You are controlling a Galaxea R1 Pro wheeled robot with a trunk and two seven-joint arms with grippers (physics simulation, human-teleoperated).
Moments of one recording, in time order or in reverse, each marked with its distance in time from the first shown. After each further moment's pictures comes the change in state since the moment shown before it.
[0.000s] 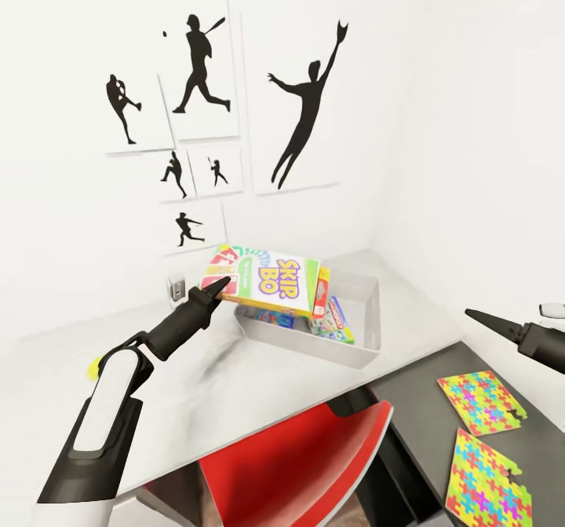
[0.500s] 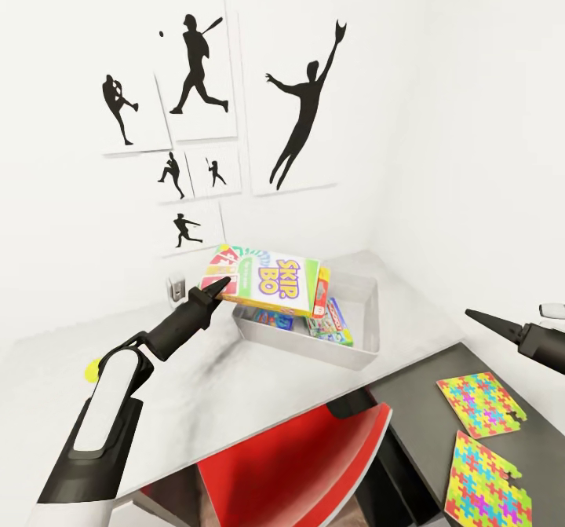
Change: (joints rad) left arm 0.000 -0.001 0.000 0.002 0.000 -0.001 0.000; right arm 0.002 0.001 -0.001 0.000 0.000 -0.001 0.004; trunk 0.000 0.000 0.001
